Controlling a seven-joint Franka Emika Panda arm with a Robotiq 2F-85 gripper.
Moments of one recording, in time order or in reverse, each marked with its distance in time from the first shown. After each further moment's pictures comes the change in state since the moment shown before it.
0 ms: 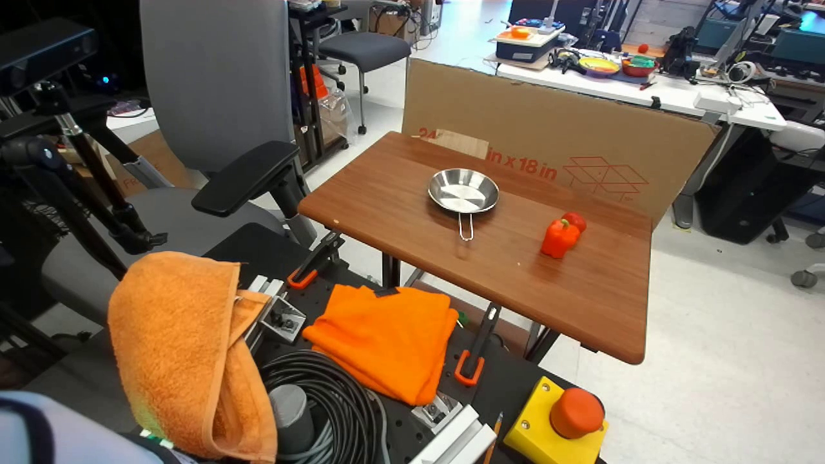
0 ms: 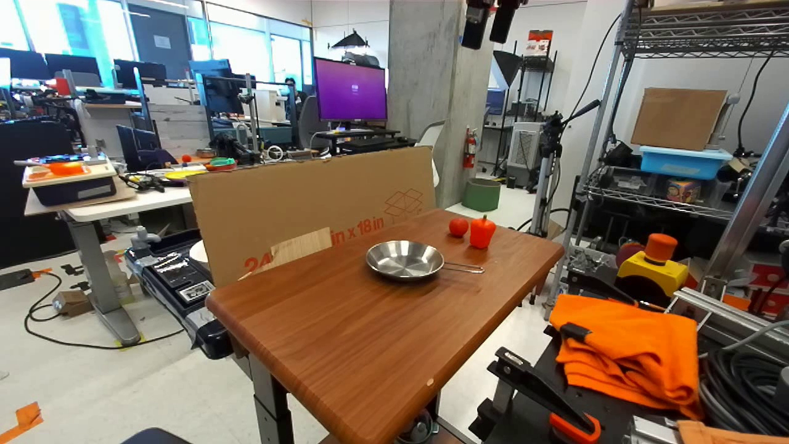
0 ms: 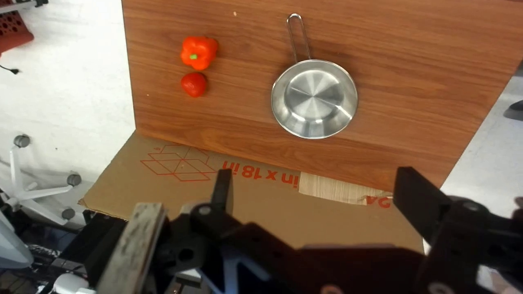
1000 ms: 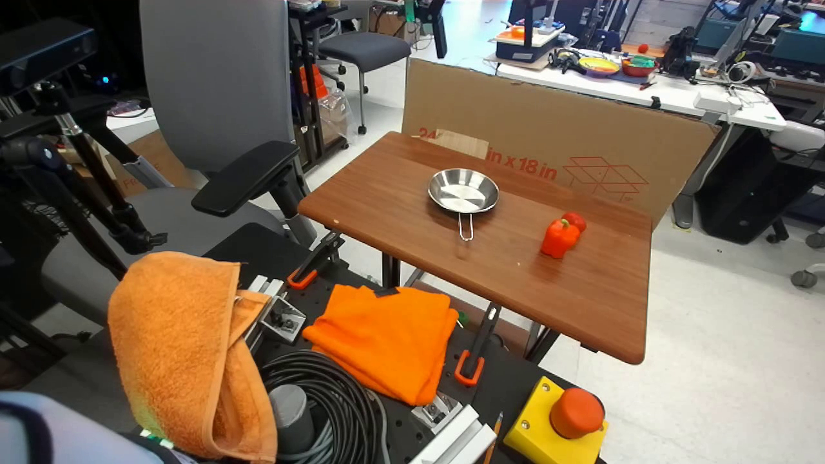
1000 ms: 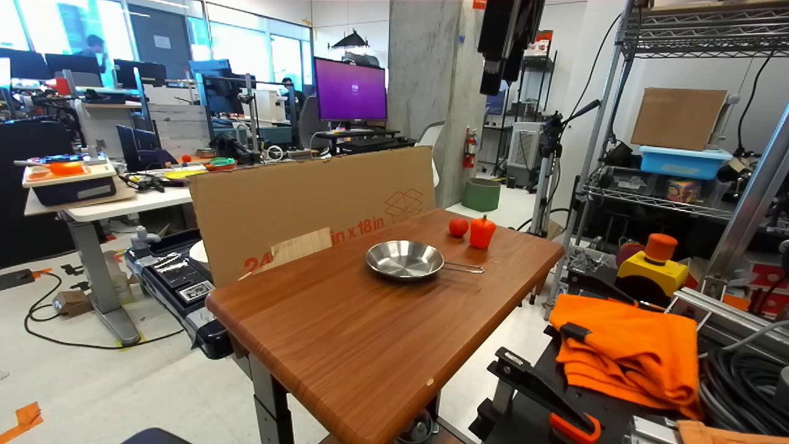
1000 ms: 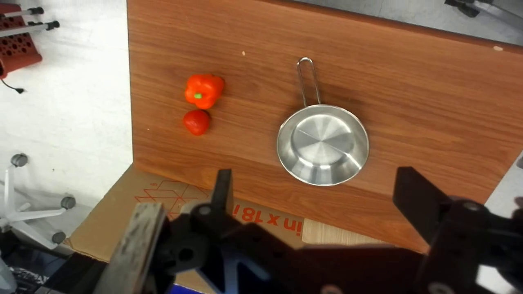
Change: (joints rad) arm -0.023 0.044 -0.001 -0.055 -0.045 0.011 -0.019
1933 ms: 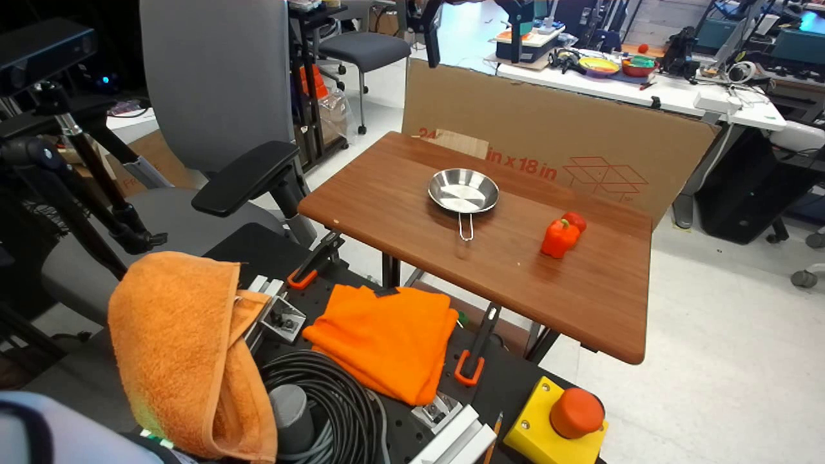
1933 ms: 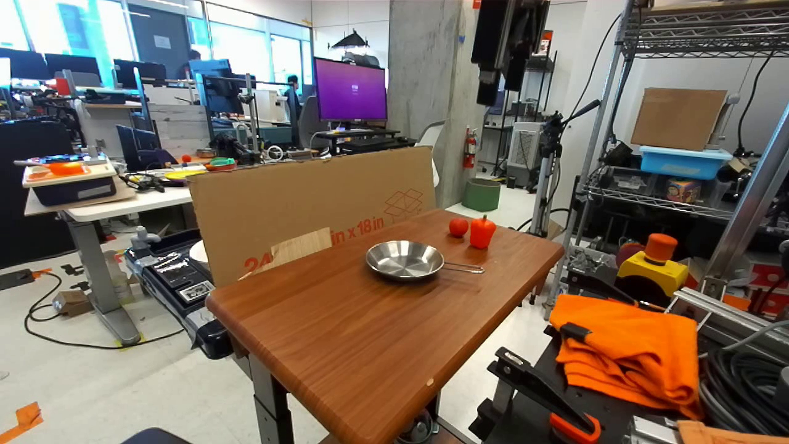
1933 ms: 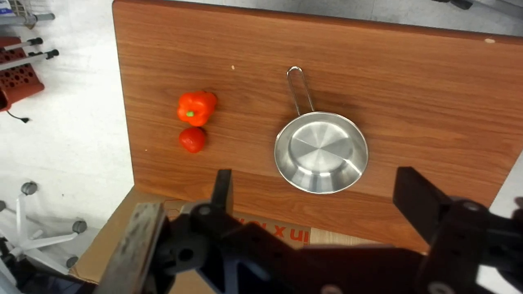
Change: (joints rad) arm 0.003 0.017 0.015 -0.004 0.005 -0.010 0.104
